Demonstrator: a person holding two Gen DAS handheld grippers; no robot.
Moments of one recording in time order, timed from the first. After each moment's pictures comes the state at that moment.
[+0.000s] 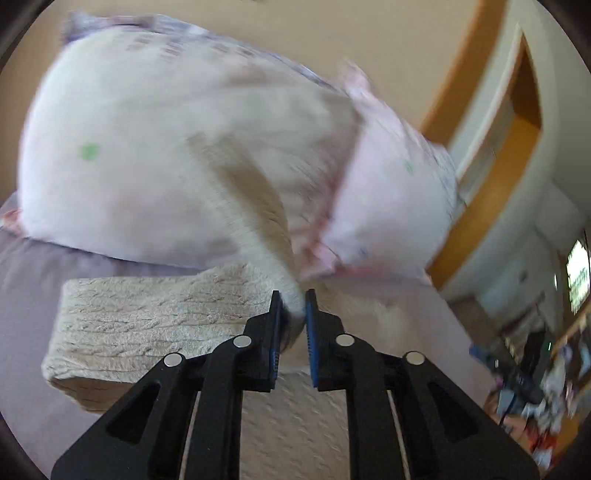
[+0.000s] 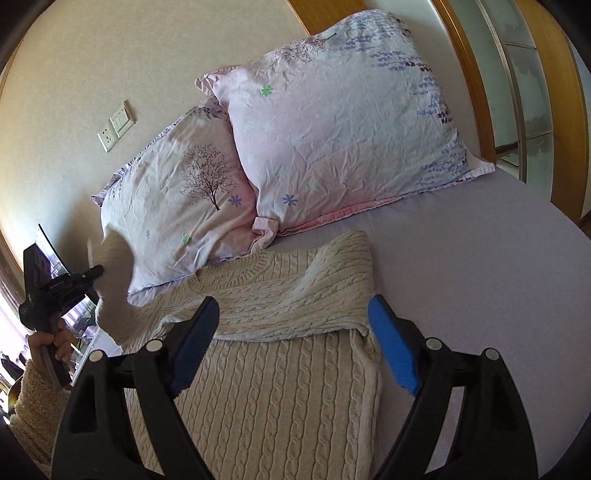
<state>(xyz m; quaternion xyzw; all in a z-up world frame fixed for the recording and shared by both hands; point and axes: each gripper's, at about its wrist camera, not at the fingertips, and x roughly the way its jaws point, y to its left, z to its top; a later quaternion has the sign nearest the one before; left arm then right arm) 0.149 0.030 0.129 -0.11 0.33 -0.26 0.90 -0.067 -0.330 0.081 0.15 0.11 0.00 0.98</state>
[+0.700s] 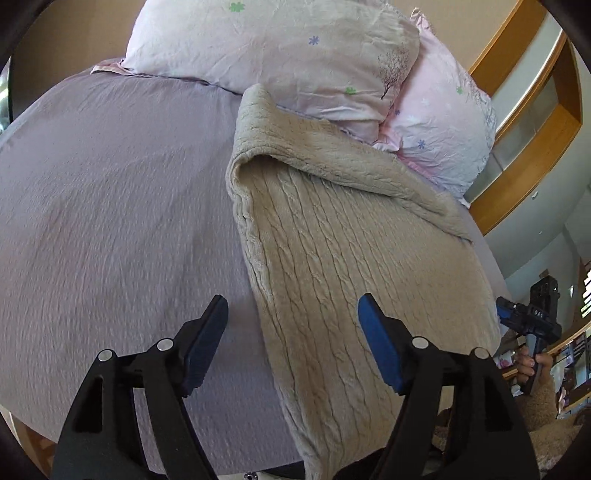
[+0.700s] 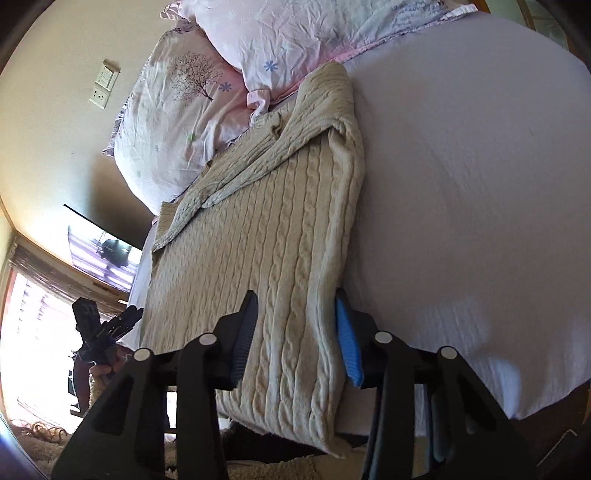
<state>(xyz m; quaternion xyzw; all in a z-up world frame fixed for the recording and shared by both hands) 0.002 0.162 0.010 -0.18 0.43 -0.17 0.87 -0.101 -0.348 -0.025 0.25 0.28 0.11 0.92</state>
